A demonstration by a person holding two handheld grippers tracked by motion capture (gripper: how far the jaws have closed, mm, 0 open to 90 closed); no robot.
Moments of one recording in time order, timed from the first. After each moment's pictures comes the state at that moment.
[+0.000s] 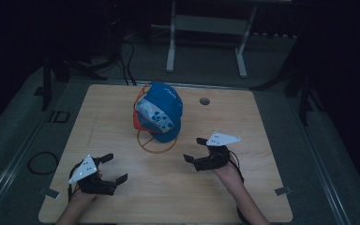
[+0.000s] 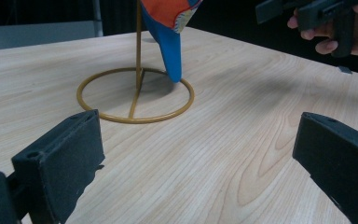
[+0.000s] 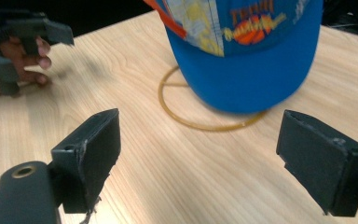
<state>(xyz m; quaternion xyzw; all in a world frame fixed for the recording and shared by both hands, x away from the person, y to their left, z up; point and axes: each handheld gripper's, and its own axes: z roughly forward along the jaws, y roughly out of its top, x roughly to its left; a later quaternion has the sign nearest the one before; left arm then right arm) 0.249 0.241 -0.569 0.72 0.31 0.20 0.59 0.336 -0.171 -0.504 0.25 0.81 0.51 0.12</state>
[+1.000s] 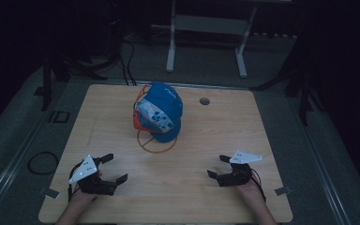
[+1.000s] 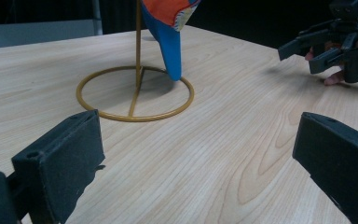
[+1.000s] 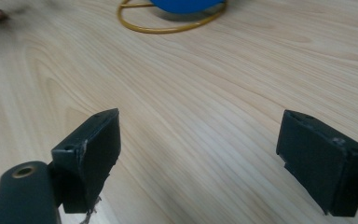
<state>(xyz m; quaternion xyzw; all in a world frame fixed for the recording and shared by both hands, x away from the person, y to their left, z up) 0.249 0.242 -0.570 0.72 0.31 0.20 0.58 0.314 -0.253 -0.559 0.30 0.82 0.47 0.13</state>
